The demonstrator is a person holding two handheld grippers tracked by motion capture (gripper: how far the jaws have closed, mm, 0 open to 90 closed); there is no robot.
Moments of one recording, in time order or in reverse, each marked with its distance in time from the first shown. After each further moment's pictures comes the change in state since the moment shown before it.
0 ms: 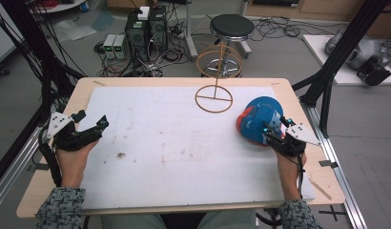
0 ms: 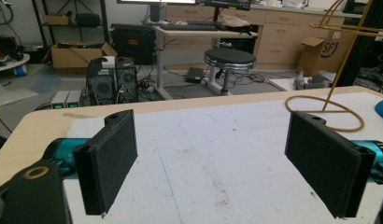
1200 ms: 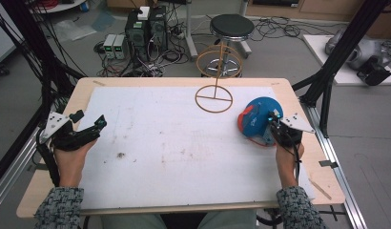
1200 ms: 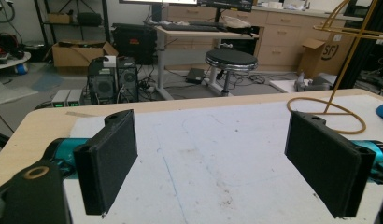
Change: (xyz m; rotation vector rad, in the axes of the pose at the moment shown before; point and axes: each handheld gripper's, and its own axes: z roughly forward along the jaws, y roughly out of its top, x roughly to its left) left arm 0.005 0.000 -0.001 -0.004 0.002 -0.016; right arm -0.003 0.014 0.024 0.081 -0.033 -0.007
